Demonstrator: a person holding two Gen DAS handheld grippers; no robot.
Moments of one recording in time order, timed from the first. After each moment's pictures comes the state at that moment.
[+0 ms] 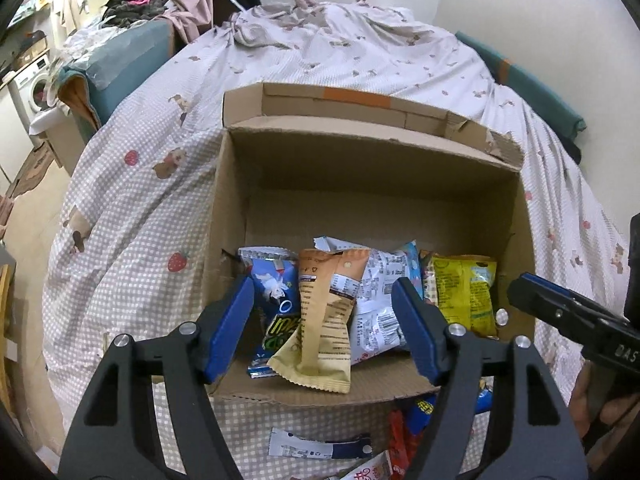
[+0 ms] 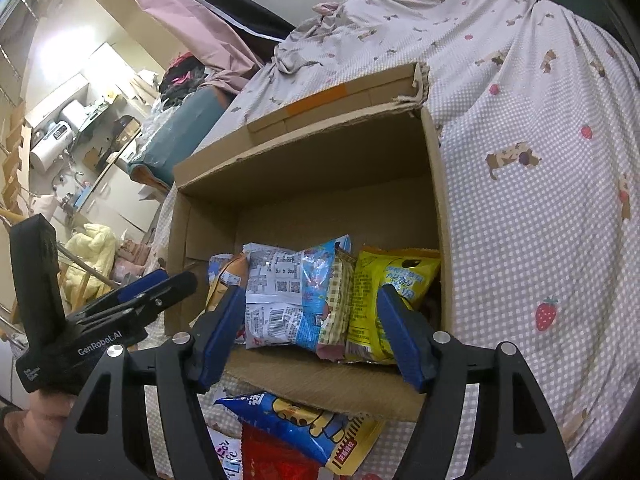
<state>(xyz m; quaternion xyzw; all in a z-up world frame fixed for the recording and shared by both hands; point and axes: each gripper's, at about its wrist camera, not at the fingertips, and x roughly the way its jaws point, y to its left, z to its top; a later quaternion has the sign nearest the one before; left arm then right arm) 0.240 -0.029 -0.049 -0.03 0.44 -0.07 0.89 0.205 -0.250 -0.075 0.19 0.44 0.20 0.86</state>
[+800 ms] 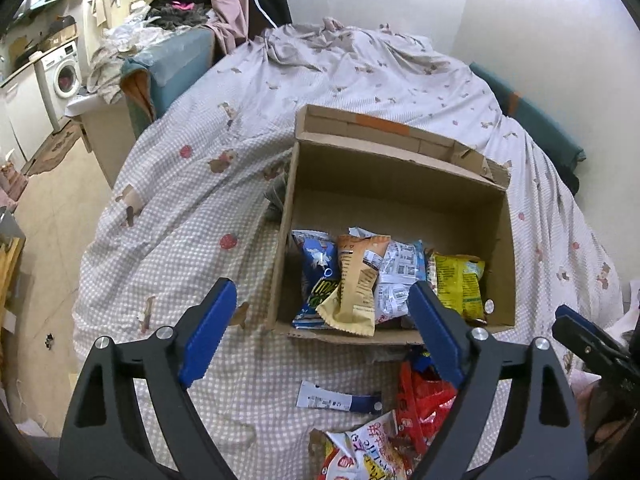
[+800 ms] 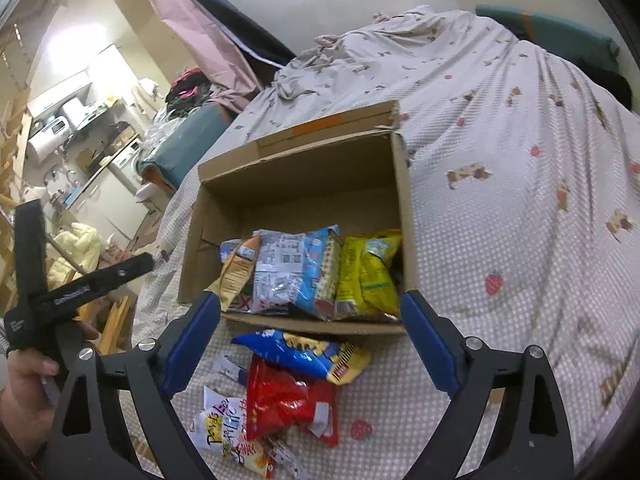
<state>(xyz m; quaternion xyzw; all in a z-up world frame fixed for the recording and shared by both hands) 0.176 0.015 -0.013 -0.07 0.42 -0.04 0.91 0.122 -0.263 -0.040 0.16 0.39 0.17 0.89</state>
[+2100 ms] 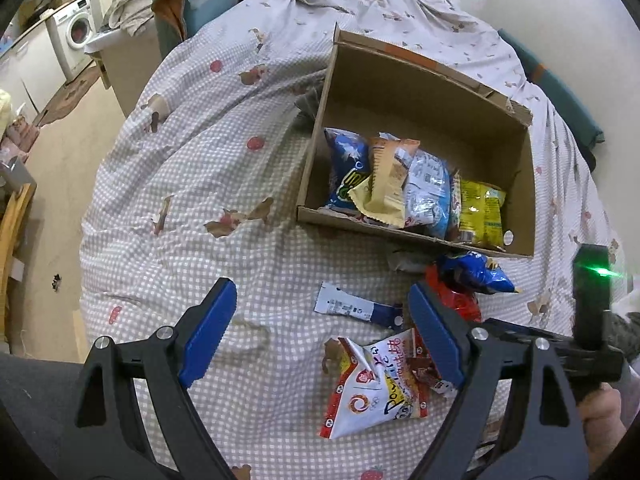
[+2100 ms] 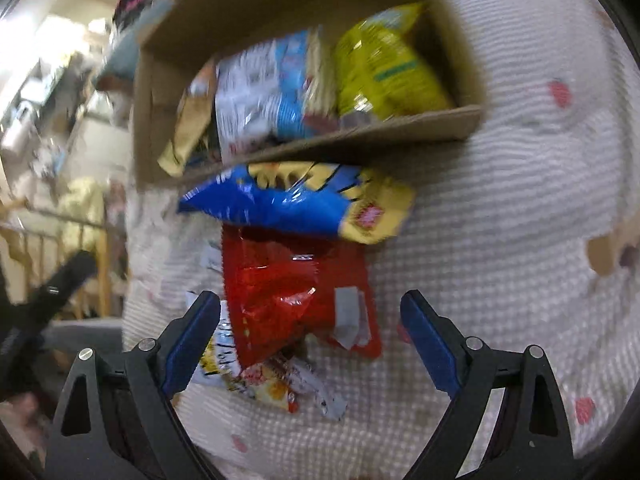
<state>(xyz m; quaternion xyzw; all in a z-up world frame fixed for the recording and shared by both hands) 0.130 0.027 -0.054 -0.09 0.51 -0.01 0.86 0.135 -0.212 -0.151 0.19 0.62 0.19 0.74</state>
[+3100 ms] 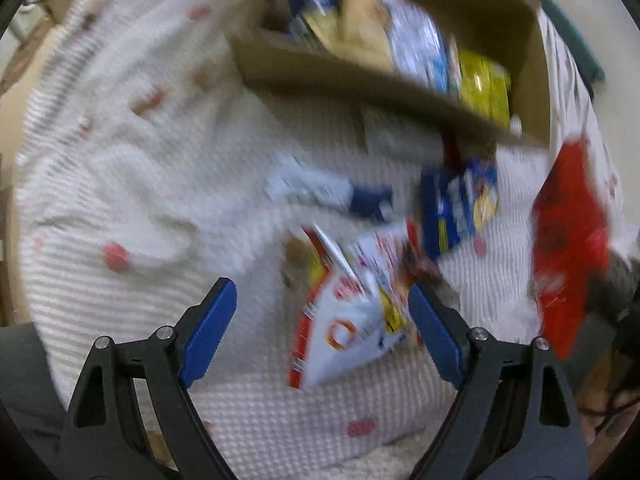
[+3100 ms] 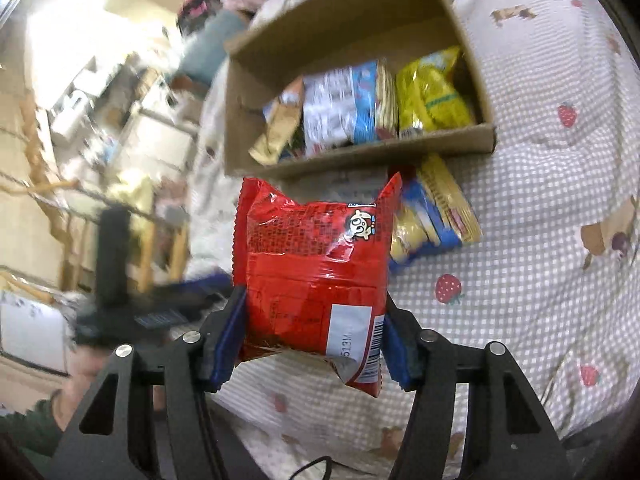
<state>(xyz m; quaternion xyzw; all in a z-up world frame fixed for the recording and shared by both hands) 0.124 -0.007 -0.136 -0.09 0.66 -0.08 0.74 0.087 -0.240 -0.088 0.24 0.55 0.27 0.75</state>
